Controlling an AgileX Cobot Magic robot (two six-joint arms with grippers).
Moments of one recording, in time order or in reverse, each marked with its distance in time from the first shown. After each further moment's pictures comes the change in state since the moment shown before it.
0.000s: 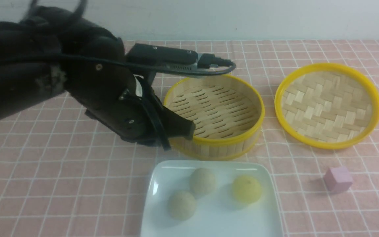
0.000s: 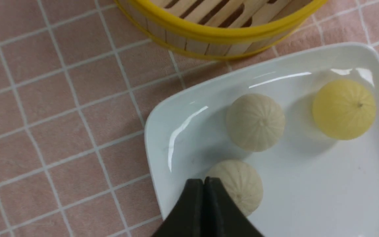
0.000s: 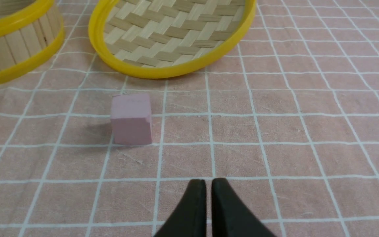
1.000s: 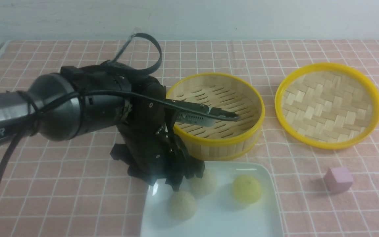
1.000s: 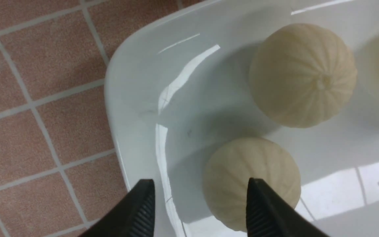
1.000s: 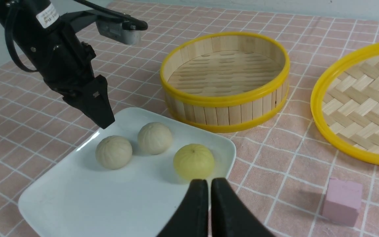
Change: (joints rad) right arm 0.523 0.145 -0.411 0.166 0.209 0.000; left arm 0.001 0.265 0.041 -0.087 -0.035 0.000
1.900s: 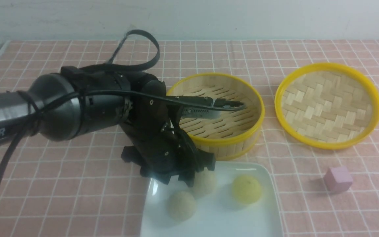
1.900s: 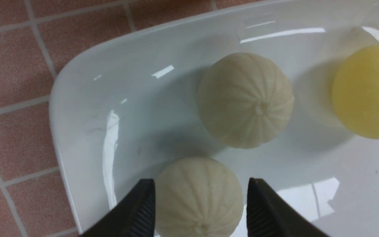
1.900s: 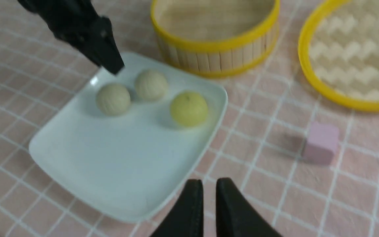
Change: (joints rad) right arm 0.000 0.017 -0.141 -0.027 0.234 0.019; left arm 0.000 0.000 0.000 -0.109 -0.068 0.000
